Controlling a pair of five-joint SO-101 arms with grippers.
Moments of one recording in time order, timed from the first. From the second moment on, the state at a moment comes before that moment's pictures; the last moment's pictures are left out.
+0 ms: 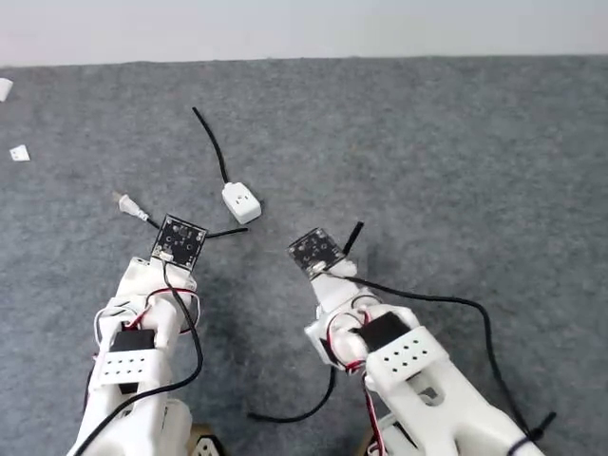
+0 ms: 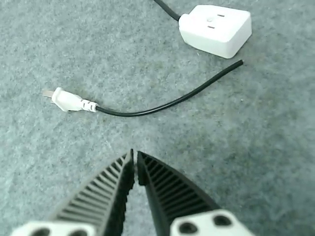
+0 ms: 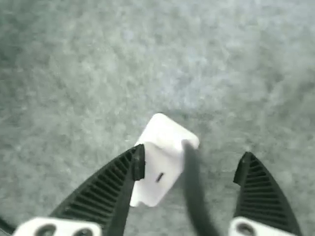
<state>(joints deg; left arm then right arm) -9.0 -46.5 85.4 18.5 -22.5 -34.8 -41.8 70.6 47.7 3.1</state>
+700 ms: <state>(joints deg) -11.8 -15.4 58.5 30.1 -20.4 -37.1 -23.6 61.4 44.7 -1.5</state>
